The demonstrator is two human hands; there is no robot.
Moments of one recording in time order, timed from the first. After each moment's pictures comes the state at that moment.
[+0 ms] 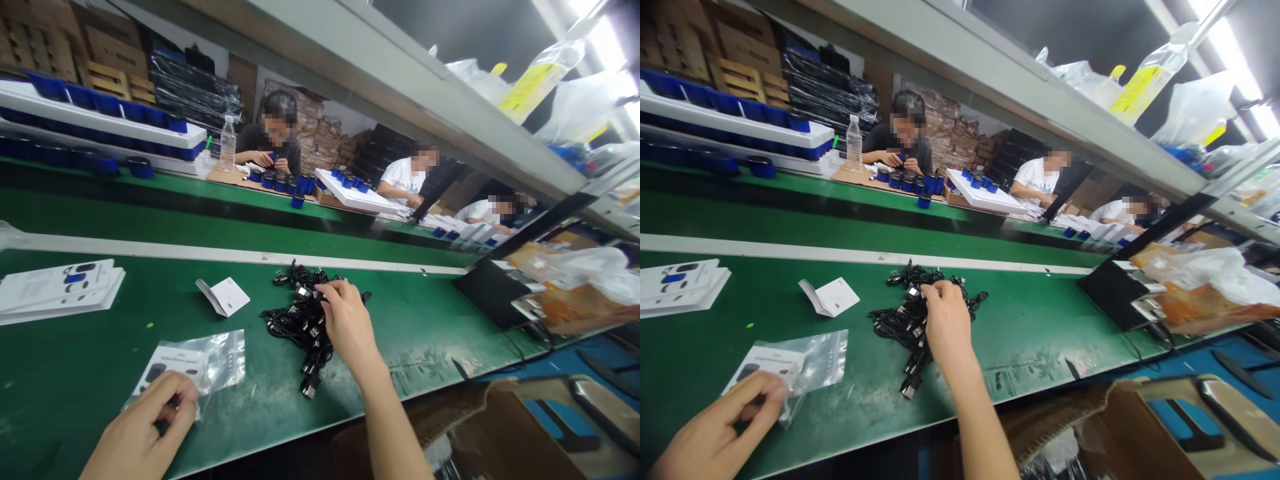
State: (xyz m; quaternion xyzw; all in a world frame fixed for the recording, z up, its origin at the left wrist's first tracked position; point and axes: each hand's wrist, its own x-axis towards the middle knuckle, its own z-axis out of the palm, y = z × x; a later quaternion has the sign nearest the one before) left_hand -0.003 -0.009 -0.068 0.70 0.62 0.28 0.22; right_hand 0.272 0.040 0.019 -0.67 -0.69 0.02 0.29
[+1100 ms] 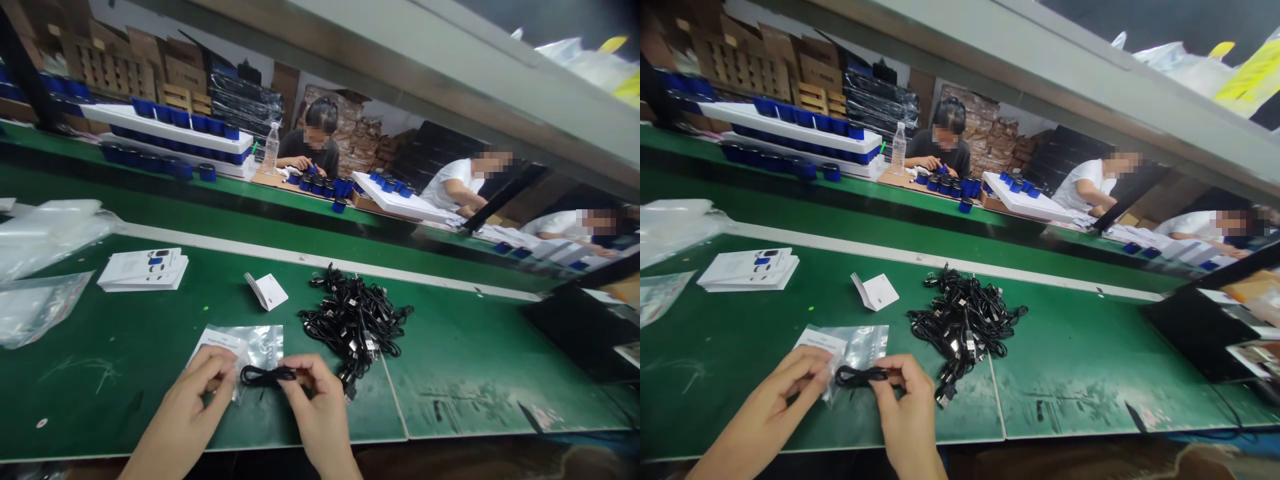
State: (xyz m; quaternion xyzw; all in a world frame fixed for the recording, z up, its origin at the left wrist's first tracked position) left_hand -0.008 -0.009 -0.053 0.67 0.57 0.34 0.34; right_hand 0.171 -0.019 -0.044 -0.54 -0.51 0.43 0.52
